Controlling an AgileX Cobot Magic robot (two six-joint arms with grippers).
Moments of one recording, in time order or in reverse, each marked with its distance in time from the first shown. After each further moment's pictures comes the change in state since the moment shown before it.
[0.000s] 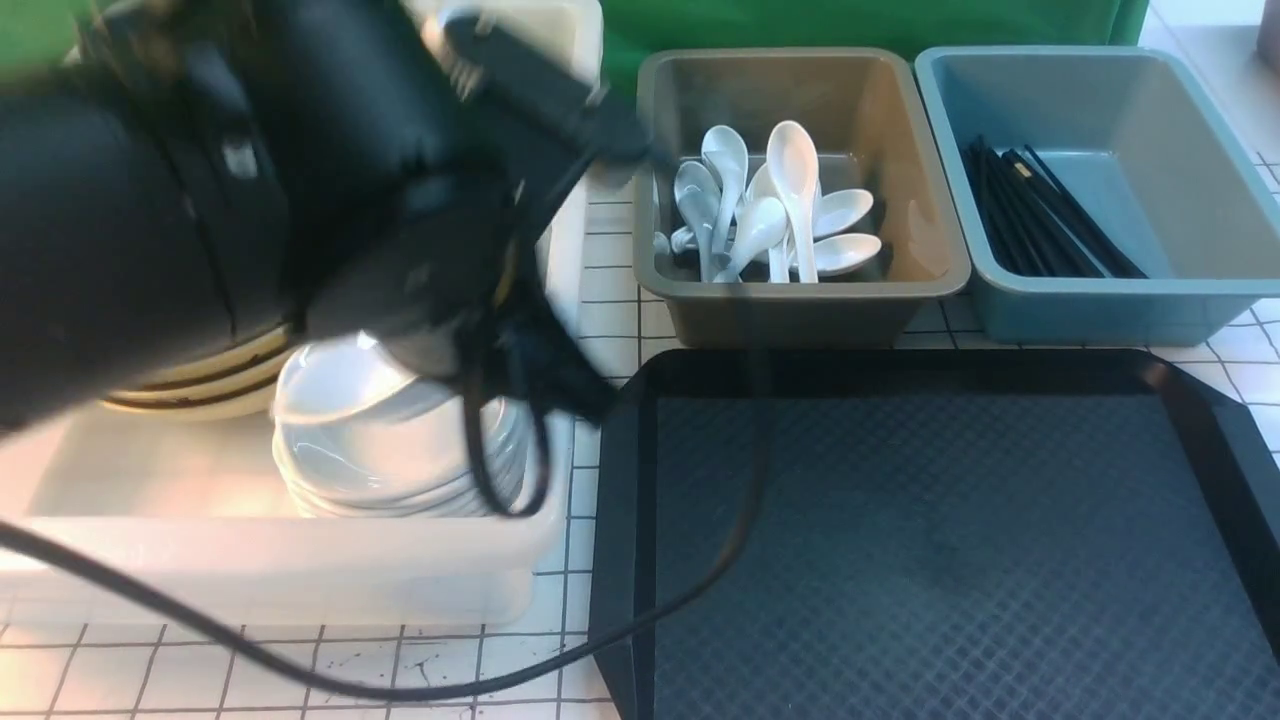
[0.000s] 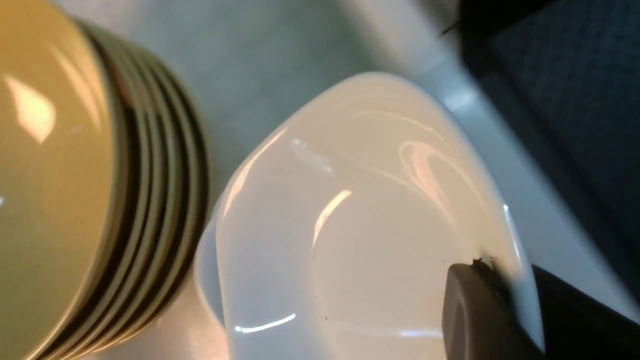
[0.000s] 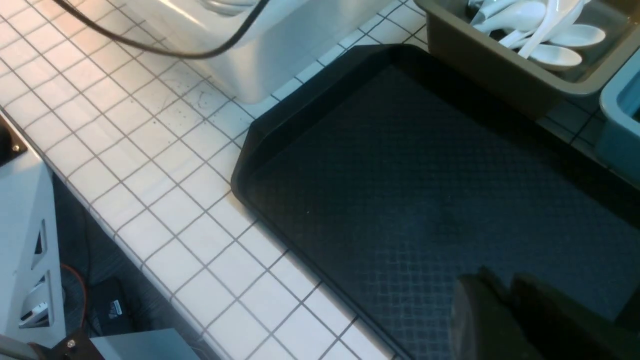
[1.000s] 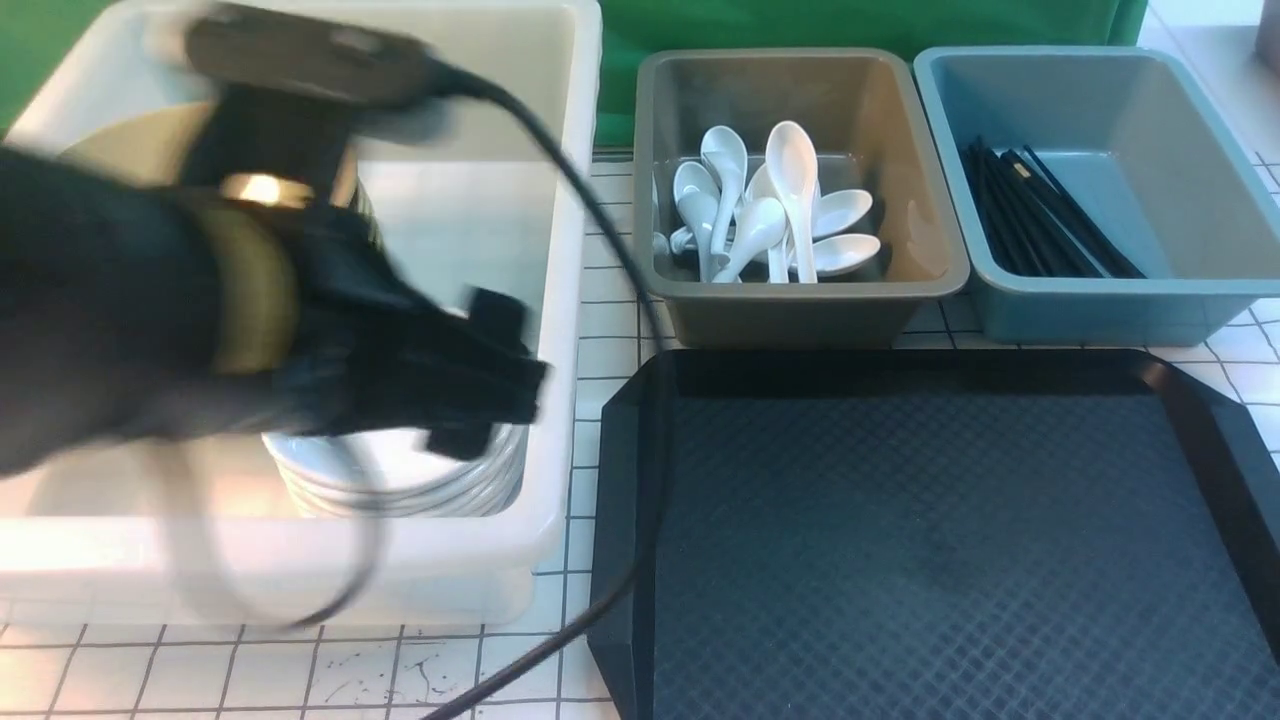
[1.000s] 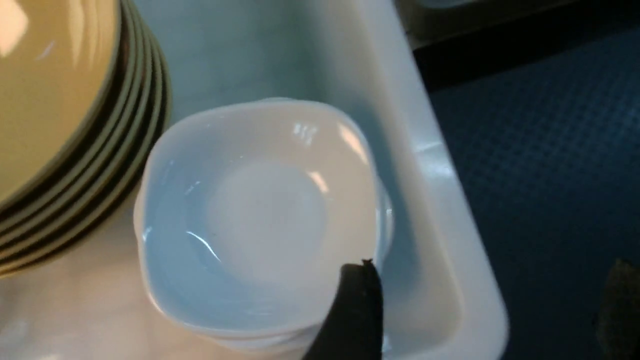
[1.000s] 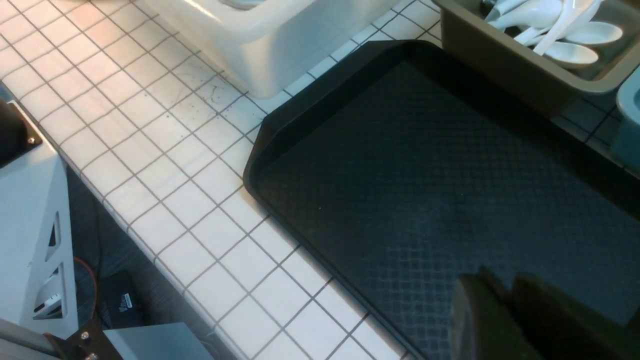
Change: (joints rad) right arm 0.000 0.001 0.006 0.023 0.000 -0.005; left arm -0.044 -0.377 0.147 -0.136 -0.139 -0.273
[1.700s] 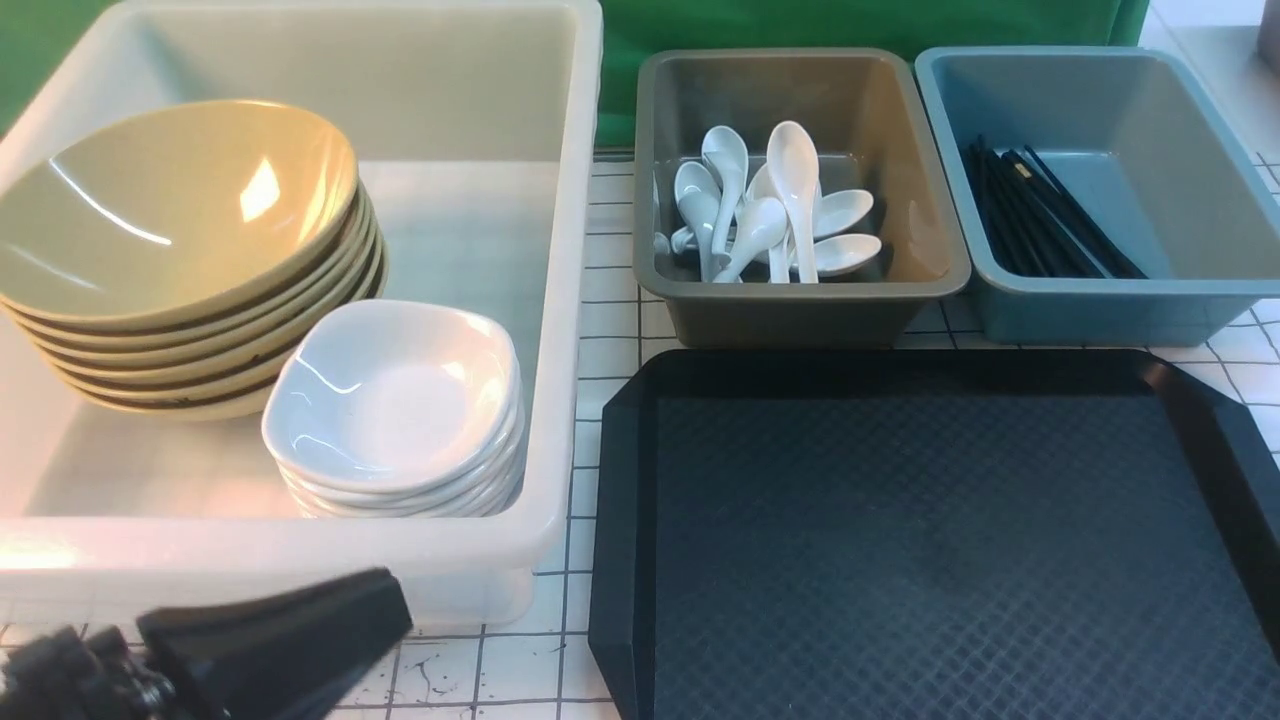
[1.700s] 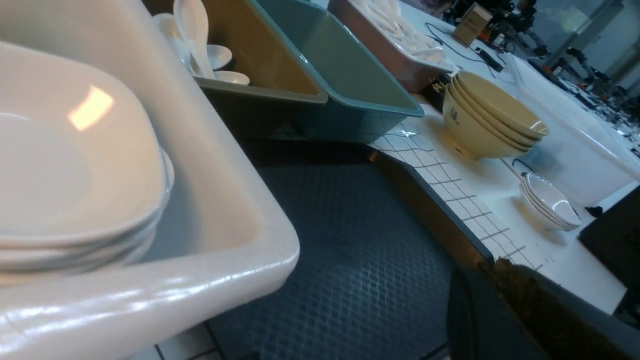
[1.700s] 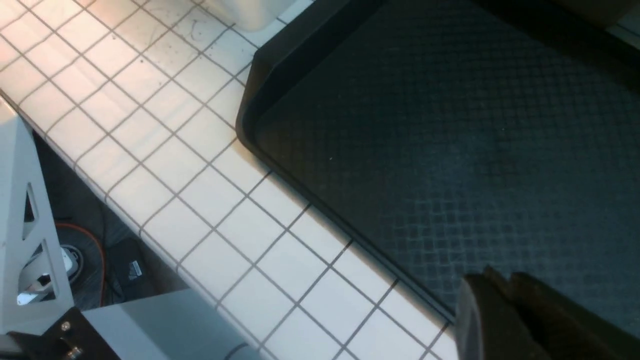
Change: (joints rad) right arm 0.000 0.005 0.270 0.002 -0.167 0.118; left arm -0.005 -0.676 0.814 -0.117 -0.834 -0.139
